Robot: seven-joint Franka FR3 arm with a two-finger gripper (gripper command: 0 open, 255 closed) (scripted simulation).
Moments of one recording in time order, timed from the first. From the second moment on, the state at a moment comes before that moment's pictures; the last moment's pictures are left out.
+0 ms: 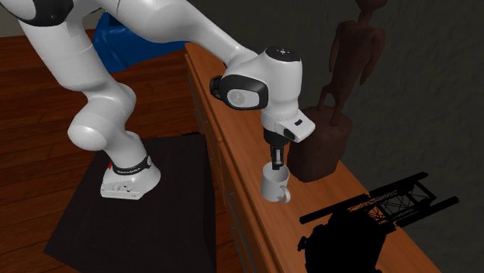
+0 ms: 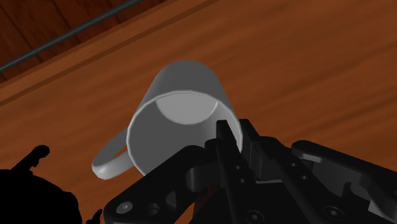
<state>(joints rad) -0.12 -0.05 -0.18 -2.31 -0.01 2.33 -0.13</state>
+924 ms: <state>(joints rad) -0.12 -0.12 -0.17 -2.23 -0.02 2.18 -0.12</state>
